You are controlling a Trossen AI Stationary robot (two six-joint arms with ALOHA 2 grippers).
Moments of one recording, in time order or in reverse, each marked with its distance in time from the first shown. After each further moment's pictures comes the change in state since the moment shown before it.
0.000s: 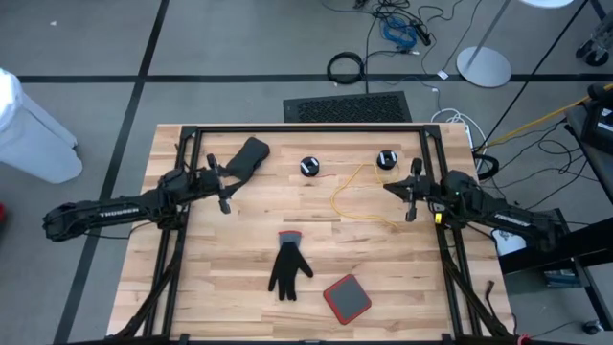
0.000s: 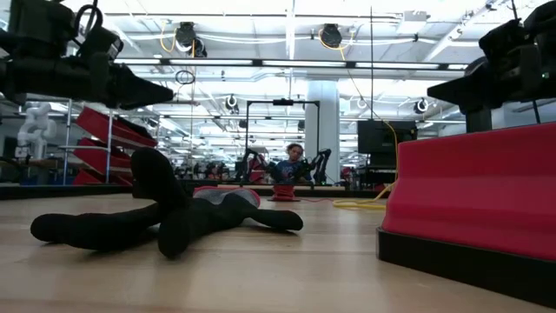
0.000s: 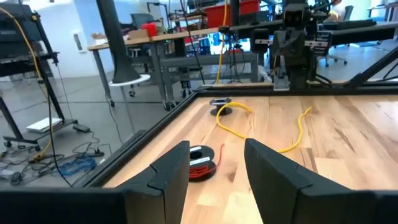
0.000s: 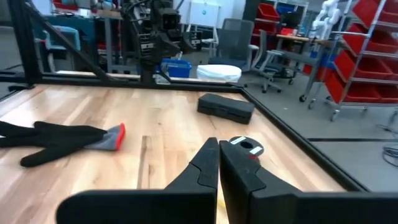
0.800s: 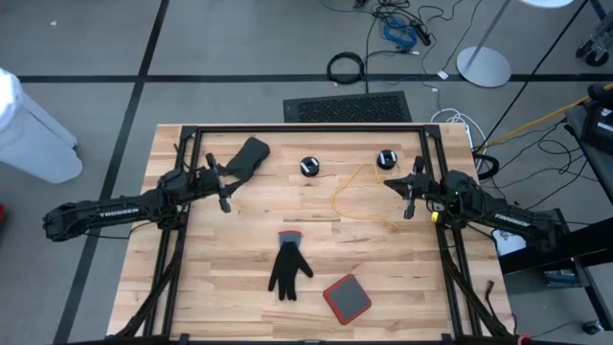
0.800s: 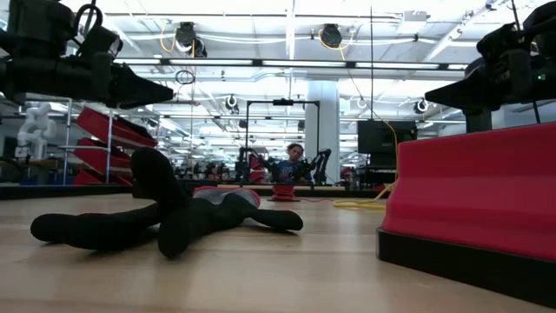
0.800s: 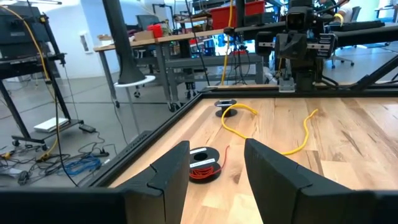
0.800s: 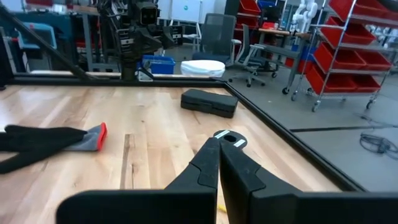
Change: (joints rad) left arm 0.000 0.000 0.000 0.007 -0.024 0.001; right arm 0.000 0.000 0.000 -0.010 0.082 0.013
